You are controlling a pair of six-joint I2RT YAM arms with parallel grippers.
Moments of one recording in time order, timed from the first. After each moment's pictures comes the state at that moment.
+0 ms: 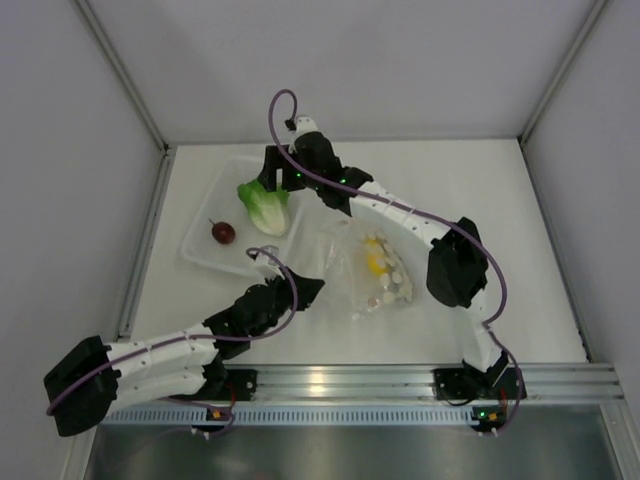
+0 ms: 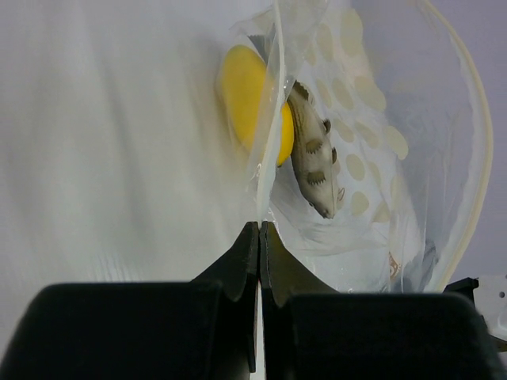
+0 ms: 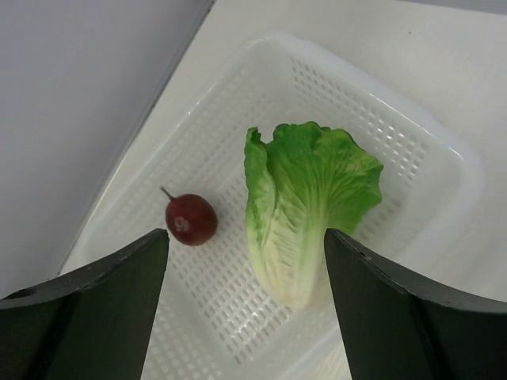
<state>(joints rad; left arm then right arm) -0.98 0.92 0.23 0.47 -0.32 -0.91 0.82 2.14 1.99 -0.19 0.03 0.47</state>
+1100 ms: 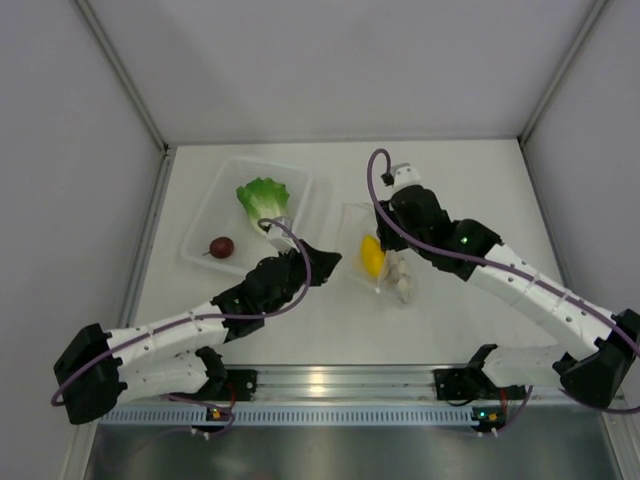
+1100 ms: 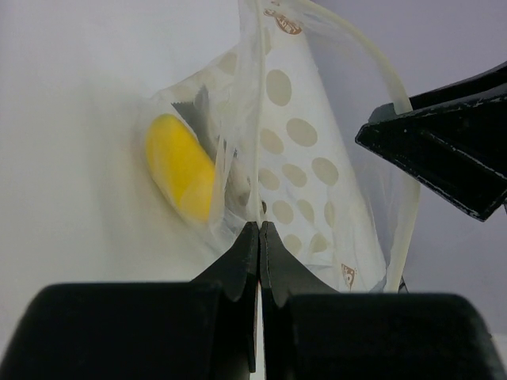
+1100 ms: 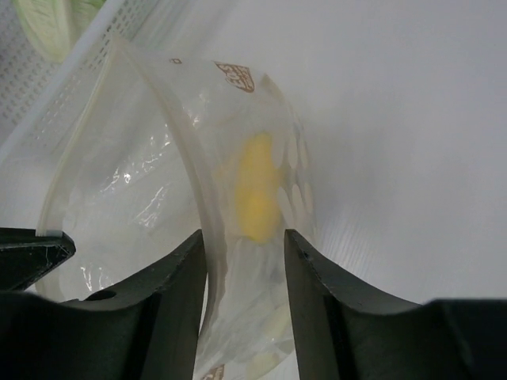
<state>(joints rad) -0.98 1.04 0.54 0.34 -0.32 -0.87 0.81 1.22 1.23 -0.65 0.35 0.30</state>
